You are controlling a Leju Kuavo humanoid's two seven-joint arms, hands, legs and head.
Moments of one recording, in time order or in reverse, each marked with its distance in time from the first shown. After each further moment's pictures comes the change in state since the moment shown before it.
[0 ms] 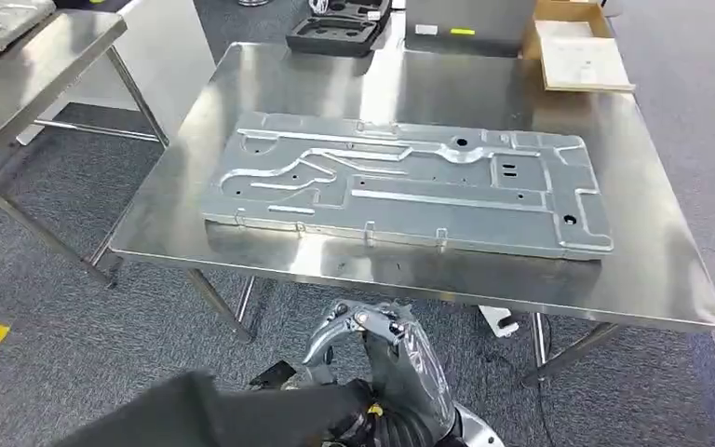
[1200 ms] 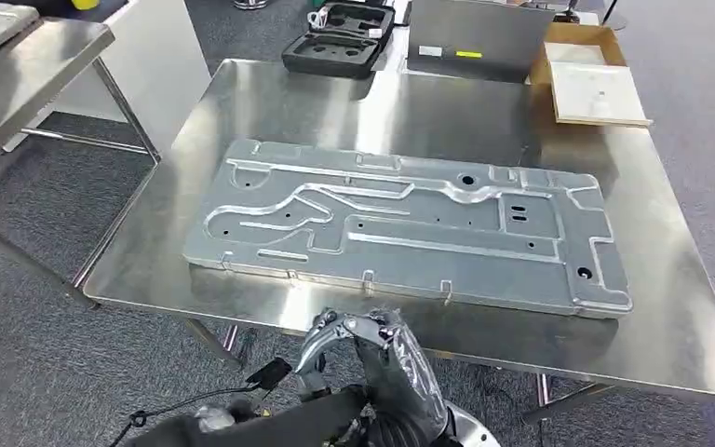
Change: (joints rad) left arm -0.011 -0.017 0.000 0.001 -0.021 -0.032 0.046; right arm -0.013 -0.015 -0.002 0.030 0.005 0.041 0.003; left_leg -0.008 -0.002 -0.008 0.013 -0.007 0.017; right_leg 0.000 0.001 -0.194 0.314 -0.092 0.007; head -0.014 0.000
